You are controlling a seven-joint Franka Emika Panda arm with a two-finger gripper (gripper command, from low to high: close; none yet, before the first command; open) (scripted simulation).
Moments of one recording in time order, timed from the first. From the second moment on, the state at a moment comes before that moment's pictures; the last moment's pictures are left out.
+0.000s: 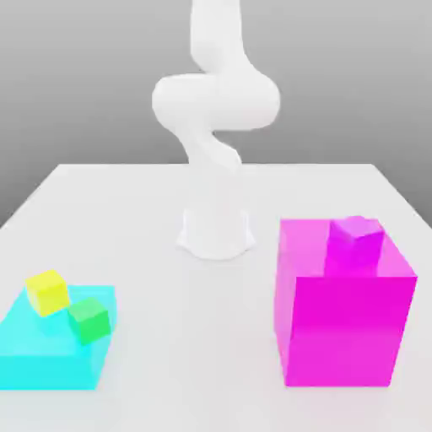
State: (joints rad) arm -0.03 -0.80 0.07 -2.29 0.00 2.30 0.90
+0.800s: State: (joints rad) arm -0.39 -0.56 0.77 -2.18 -0.03 2.35 1.87
